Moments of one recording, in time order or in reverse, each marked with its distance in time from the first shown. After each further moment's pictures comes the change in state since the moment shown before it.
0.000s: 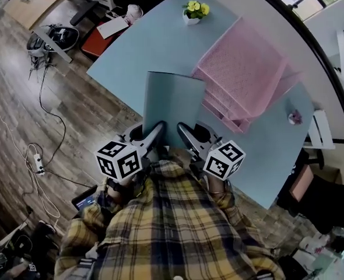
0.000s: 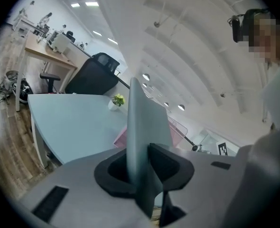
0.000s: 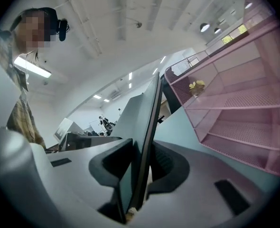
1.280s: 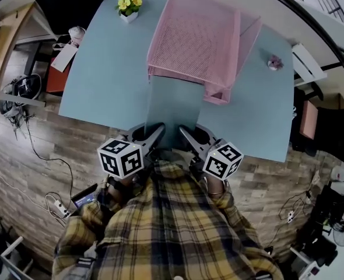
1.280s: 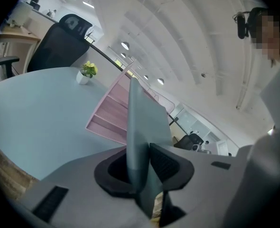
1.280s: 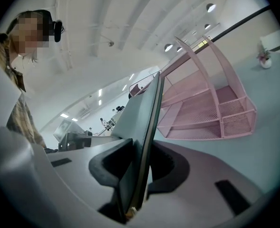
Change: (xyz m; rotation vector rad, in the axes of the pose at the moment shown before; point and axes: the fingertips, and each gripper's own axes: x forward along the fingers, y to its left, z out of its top) left arm 0.065 -0.033 -0.038 0.105 0.386 -0.269; right arm -0.066 -0.039 -0.026 0.201 -0.208 -0.373
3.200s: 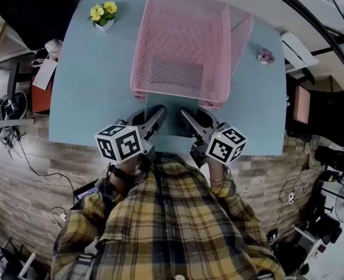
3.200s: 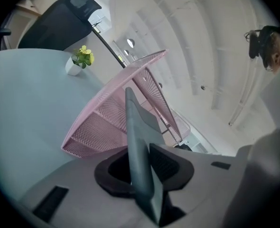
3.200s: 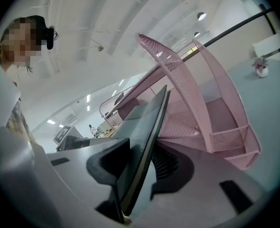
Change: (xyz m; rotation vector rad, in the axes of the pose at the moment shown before) left arm 0.083 0.022 0.076 -0.130 -0.003 -0.132; right arm 0.036 -0.072 0.075 0.045 -0.070 -0.128
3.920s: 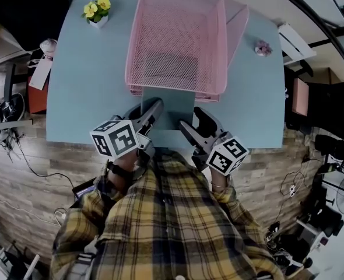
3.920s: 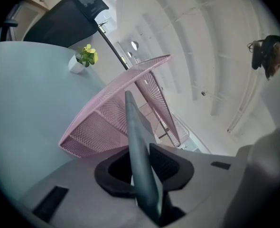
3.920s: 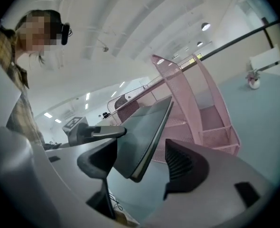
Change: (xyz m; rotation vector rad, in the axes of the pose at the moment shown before) left arm 0.000 -0.002 0.004 -0.056 -0.032 -0.021; right arm -0.037 0.010 -0.017 -0.088 -0.055 -0.046
